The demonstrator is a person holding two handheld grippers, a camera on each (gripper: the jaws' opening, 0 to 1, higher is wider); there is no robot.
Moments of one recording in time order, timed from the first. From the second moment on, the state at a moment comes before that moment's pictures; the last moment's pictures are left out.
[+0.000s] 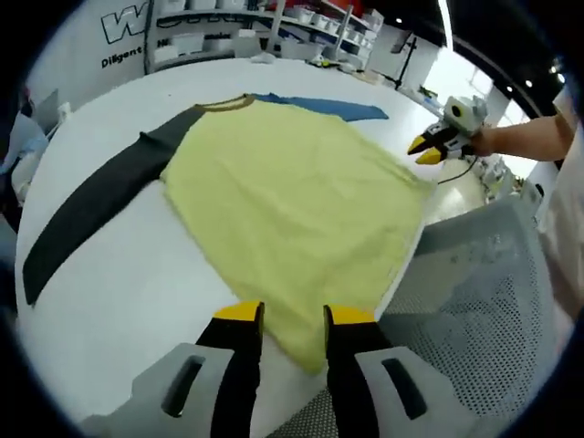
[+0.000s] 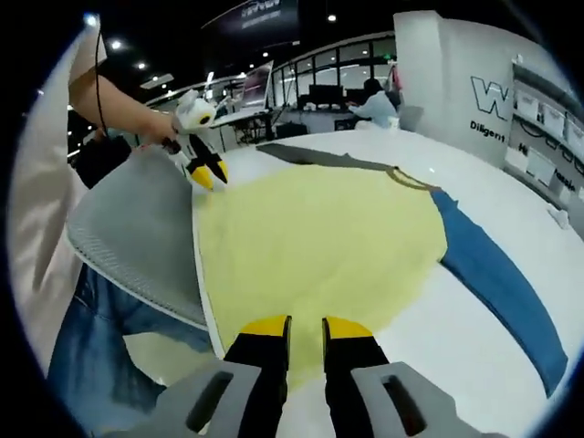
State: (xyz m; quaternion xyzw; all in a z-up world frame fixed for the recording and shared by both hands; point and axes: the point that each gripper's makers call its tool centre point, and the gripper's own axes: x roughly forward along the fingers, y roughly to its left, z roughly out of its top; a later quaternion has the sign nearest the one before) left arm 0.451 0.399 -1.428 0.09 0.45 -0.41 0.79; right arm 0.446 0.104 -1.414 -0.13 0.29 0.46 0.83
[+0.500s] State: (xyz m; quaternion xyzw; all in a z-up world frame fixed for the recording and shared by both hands) left arm 0.462 0.409 -1.430 0.12 0.44 -0.41 0.79; right arm 0.440 0.098 -1.442 -0.14 0.33 0.46 0.82
